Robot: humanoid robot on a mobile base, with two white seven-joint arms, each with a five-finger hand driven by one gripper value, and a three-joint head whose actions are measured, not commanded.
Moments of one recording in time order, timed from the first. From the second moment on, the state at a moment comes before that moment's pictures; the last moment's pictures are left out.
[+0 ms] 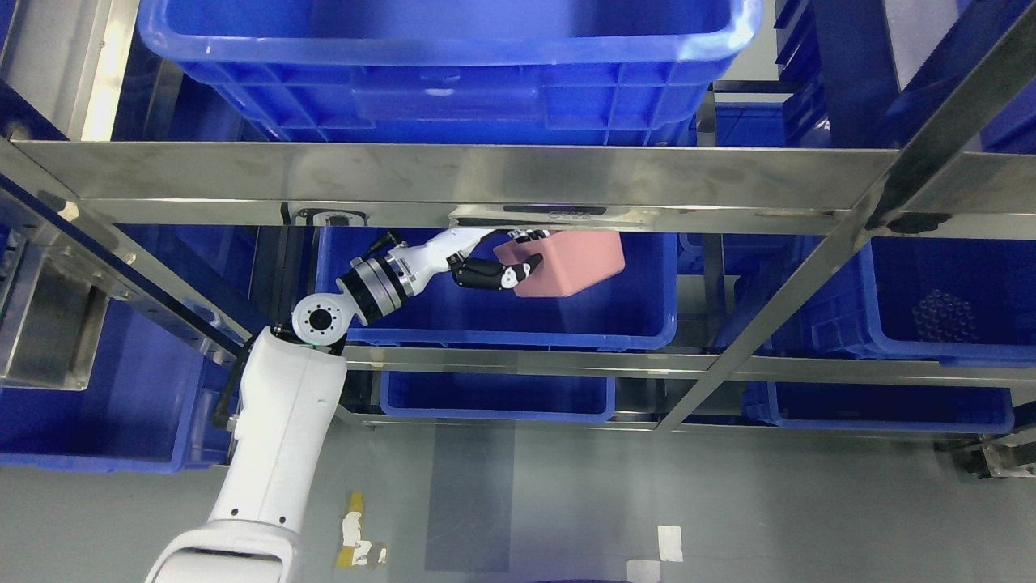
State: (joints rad) left arm -0.66 0.00 -0.17 -0.89 -0.35 -0.58 -0.77; right arm 0.00 0.00 -0.05 0.00 0.00 -0.05 0.00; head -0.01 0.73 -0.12
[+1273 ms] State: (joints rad) left arm -0.52 0.00 -0.16 -1.05 0.03 -0.25 -0.20; right arm 0.00 0.00 -0.05 0.00 0.00 -0.05 0.00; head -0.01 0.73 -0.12
